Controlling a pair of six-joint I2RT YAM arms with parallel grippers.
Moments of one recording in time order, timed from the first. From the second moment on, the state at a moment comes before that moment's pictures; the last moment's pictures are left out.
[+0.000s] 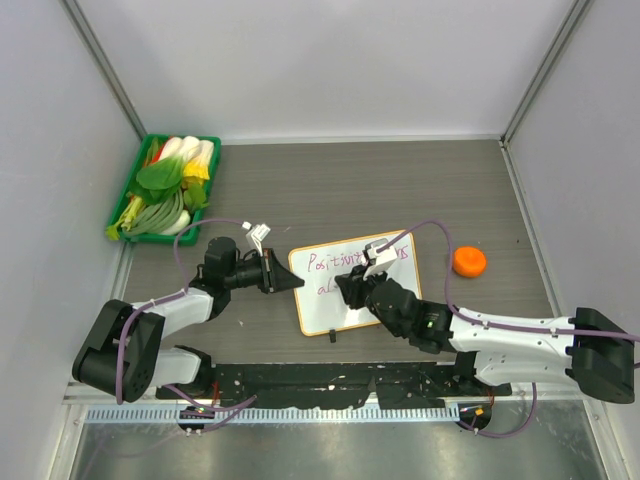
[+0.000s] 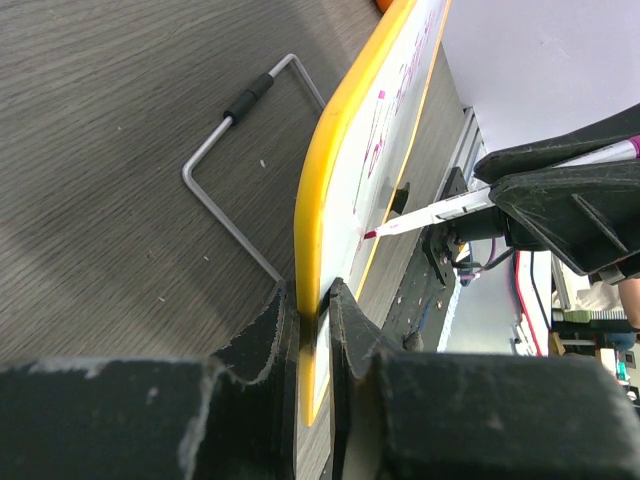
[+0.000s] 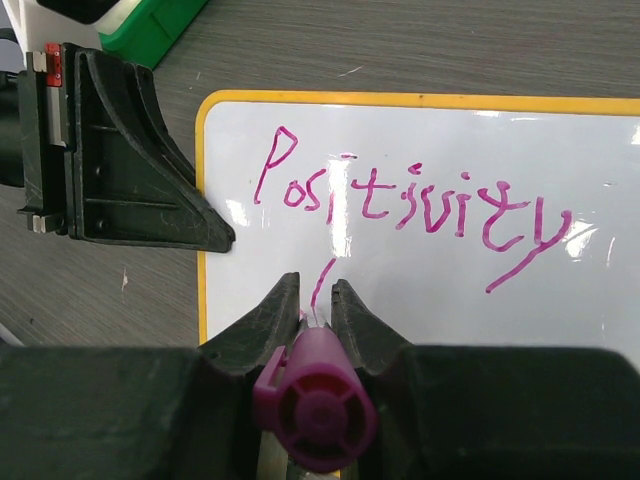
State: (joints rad) left arm -0.35 1.29 0.34 0.52 0.82 -0.63; right arm 1.17 1.05 0.48 0.28 0.57 0.51
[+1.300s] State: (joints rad) left arm -0.35 1.29 0.34 0.52 0.82 -0.63; right arm 1.16 1.02 0.50 0.29 0.69 0.42
